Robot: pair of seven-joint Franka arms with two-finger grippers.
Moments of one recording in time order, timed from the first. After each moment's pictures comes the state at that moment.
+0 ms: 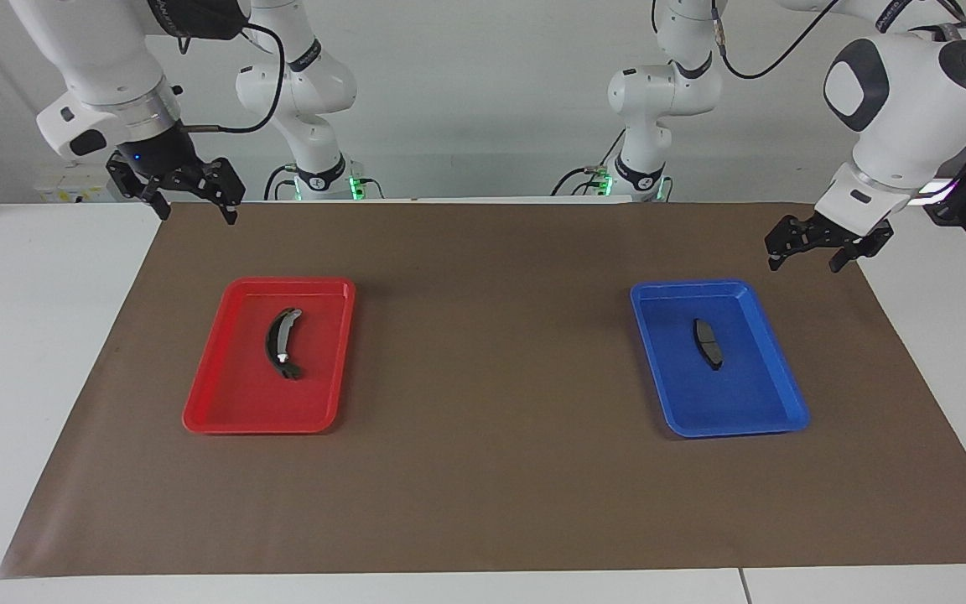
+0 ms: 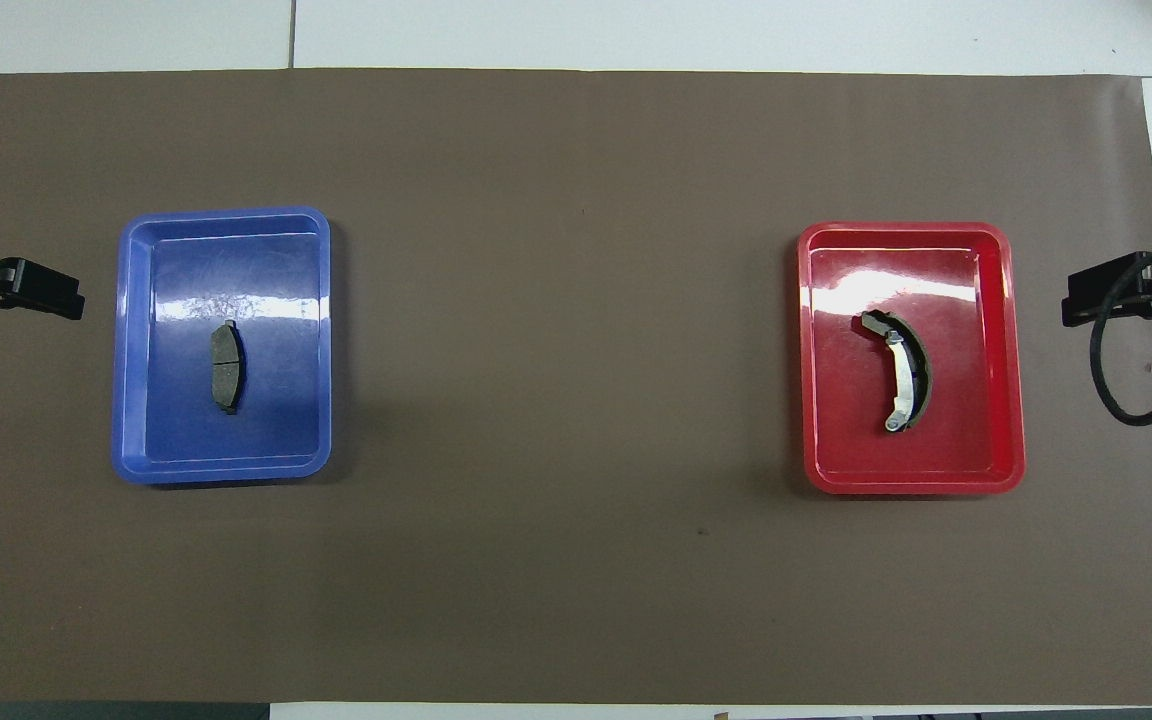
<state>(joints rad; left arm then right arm) -0.05 0.04 0.05 -1.67 0.04 1.67 0.16 0.06 -0.04 -0.06 -1.58 -0.04 1.49 0.09</state>
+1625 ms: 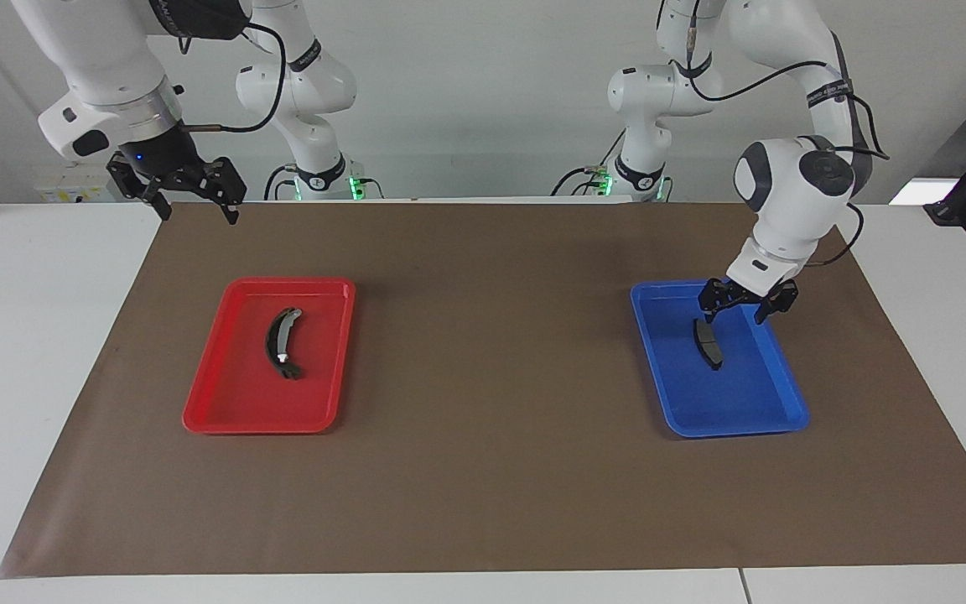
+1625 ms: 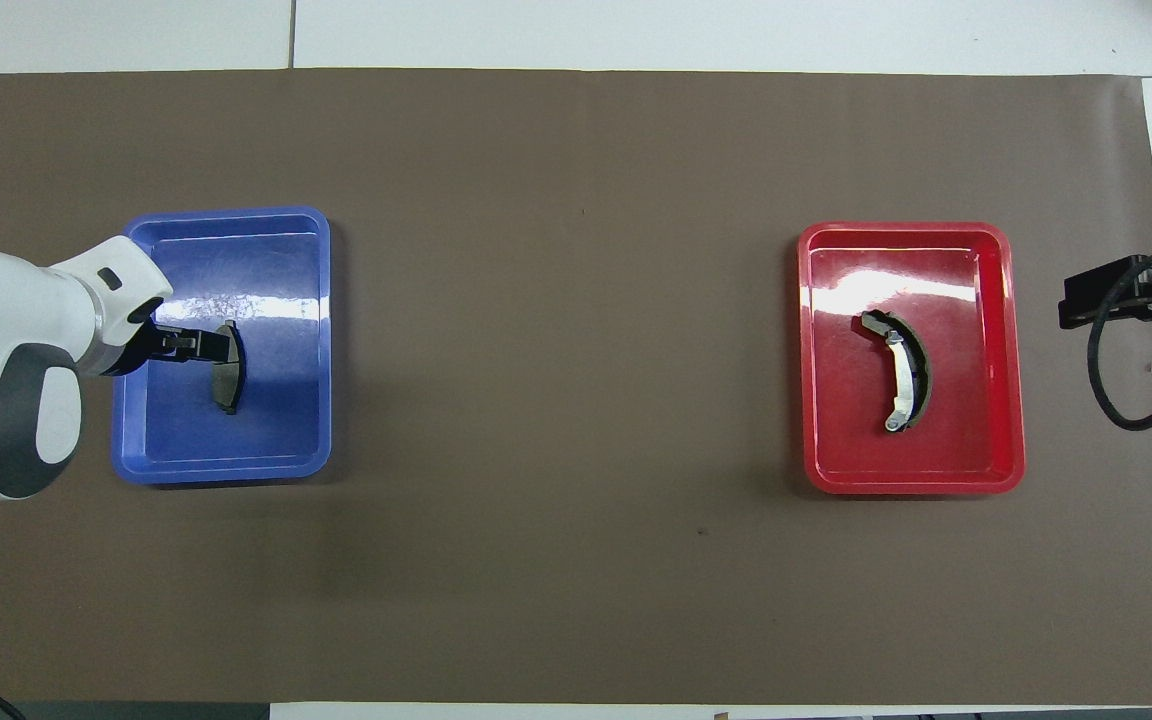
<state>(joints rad) -0.09 0.02 0.03 -2.21 0.04 2.28 0.05 0.06 -0.04 -0.06 -1.59 -0.04 1.51 0.05</state>
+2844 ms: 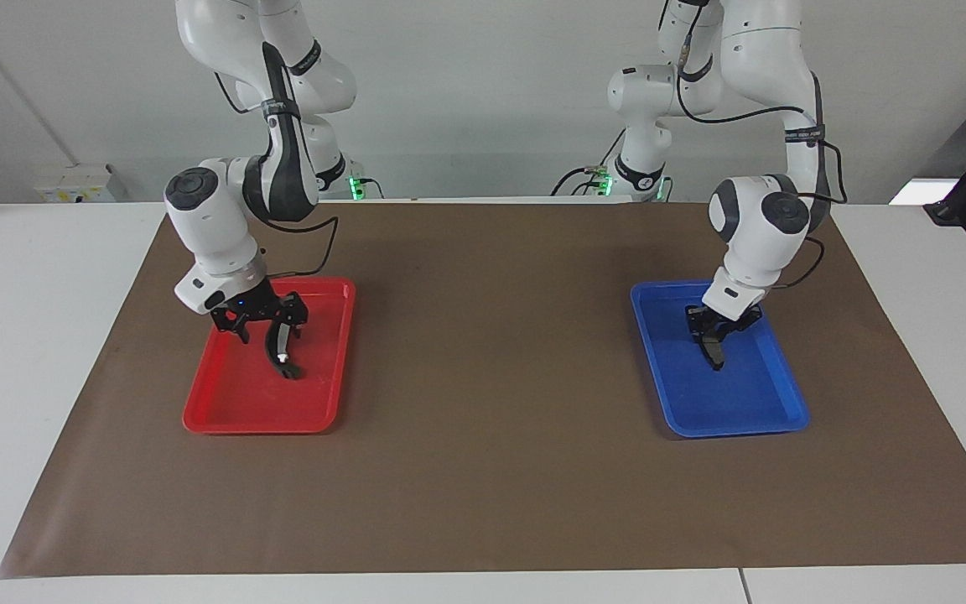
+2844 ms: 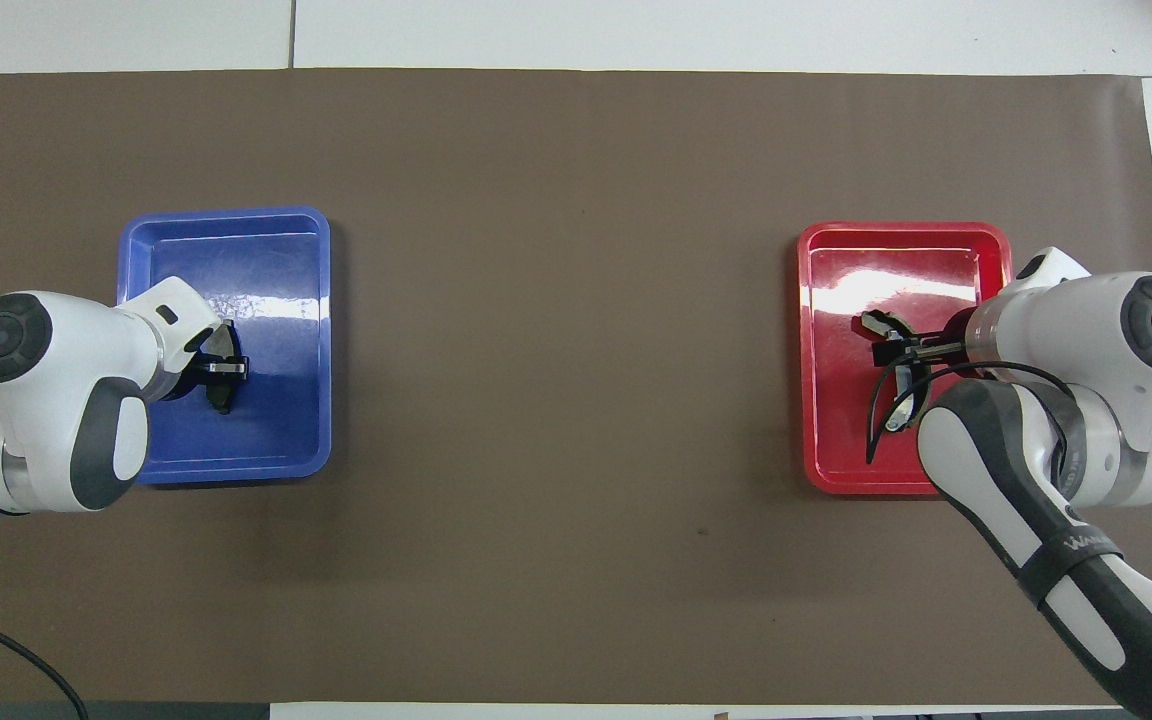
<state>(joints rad) -0.09 0.11 0.03 -2.31 0.04 2.45 0.00 0.05 0.07 -0.06 -2.29 0.04 2.45 -0.12</state>
